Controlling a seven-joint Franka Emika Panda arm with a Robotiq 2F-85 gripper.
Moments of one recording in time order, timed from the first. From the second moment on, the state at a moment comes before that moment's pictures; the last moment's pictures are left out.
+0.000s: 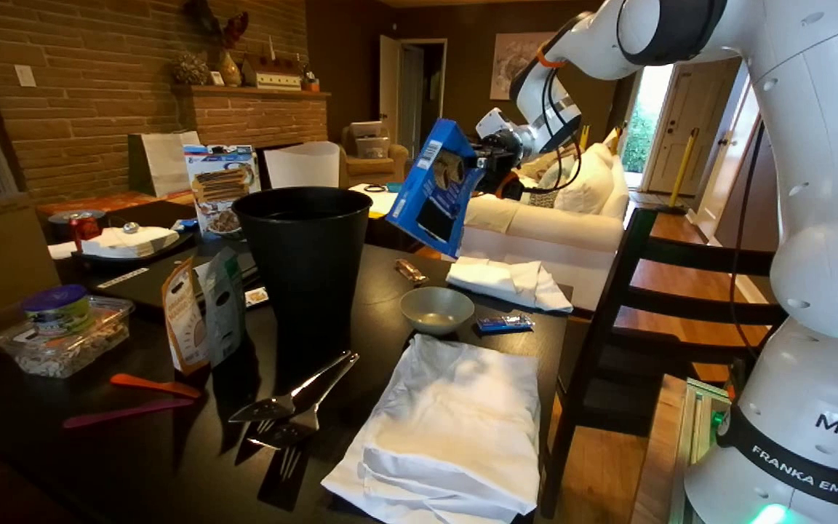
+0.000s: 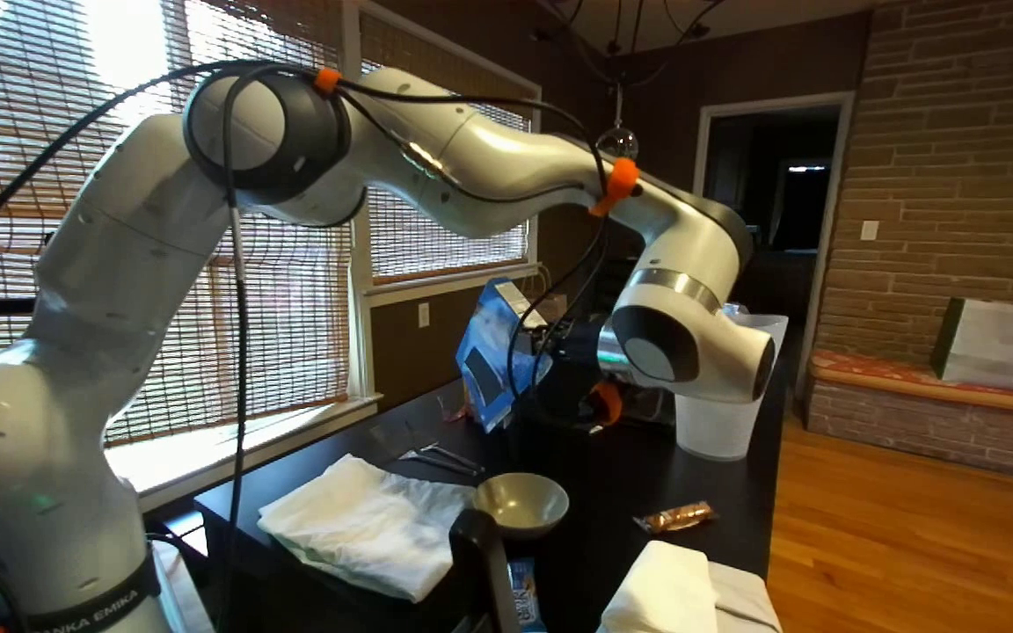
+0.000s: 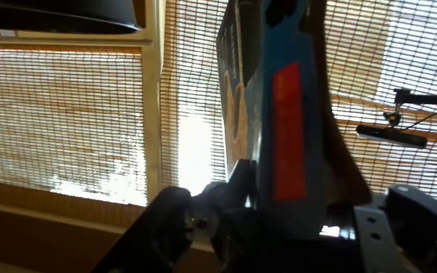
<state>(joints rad) -0.47 0.56 -0.32 -1.59 1.18 0.96 -2.37</state>
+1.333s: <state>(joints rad) -0.21 0.32 -0.12 -1.63 0.41 1.42 -2.58</state>
